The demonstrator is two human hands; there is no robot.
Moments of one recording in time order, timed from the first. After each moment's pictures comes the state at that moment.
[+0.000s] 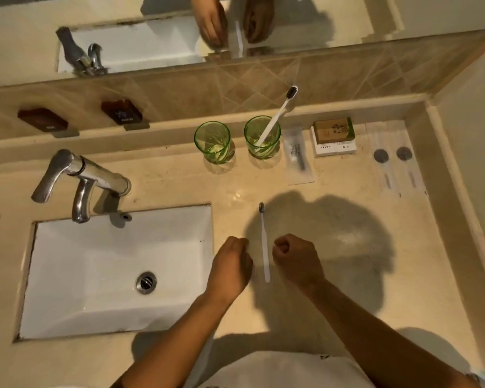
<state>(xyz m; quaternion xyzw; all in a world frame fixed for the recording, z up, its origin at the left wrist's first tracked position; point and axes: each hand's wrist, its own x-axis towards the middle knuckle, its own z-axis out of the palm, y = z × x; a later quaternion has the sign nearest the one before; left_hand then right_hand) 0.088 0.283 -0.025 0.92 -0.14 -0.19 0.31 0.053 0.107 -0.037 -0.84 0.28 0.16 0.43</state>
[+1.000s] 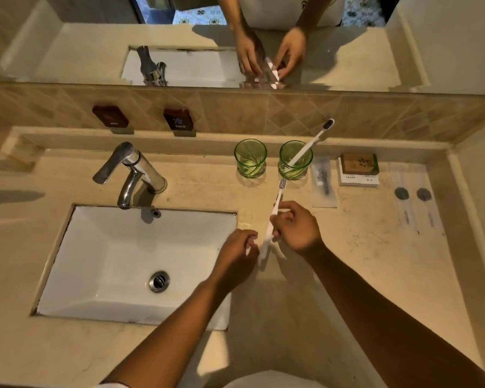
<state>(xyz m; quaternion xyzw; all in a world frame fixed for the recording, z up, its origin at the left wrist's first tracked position) 0.120 0.313 -0.018 0.88 -0.06 -0.18 0.43 0.146 0.139 0.034 -0.78 0.24 0.12 0.56</state>
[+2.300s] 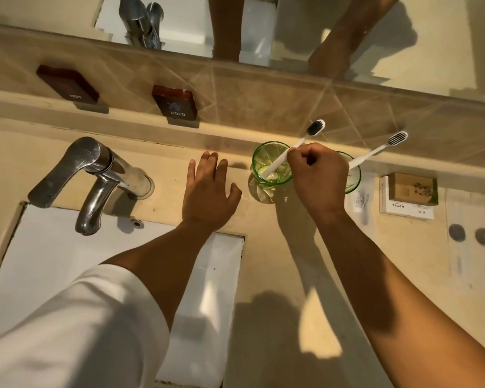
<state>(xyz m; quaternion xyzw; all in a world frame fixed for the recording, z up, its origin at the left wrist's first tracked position) 0.320 0.354 -0.093 0.99 -0.08 0.04 0.15 0.319 0.158 0.024 -0.87 0.20 -0.09 0.44</state>
